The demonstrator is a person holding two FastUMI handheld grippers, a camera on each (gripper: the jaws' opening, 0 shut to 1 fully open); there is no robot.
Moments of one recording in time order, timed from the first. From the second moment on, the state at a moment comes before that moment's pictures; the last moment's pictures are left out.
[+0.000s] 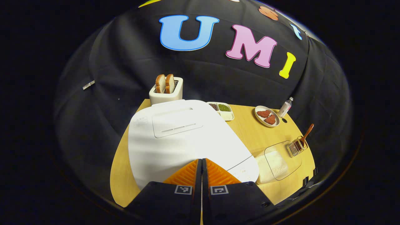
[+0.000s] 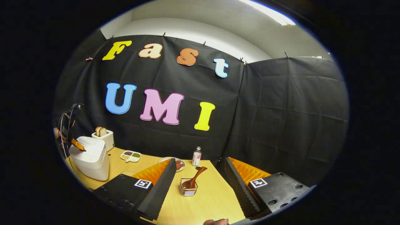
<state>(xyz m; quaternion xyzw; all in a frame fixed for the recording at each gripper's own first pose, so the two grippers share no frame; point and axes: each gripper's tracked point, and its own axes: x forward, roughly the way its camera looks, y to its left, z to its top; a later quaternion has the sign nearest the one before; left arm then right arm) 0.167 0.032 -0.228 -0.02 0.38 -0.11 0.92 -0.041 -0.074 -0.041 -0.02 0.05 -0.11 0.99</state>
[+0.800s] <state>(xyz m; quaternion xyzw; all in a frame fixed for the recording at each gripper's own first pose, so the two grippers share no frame) 0.185 0.042 -0.145 0.03 0.26 -0.09 0.96 -0.052 -0.073 -0.048 -0.01 0.06 -0.10 0.99</state>
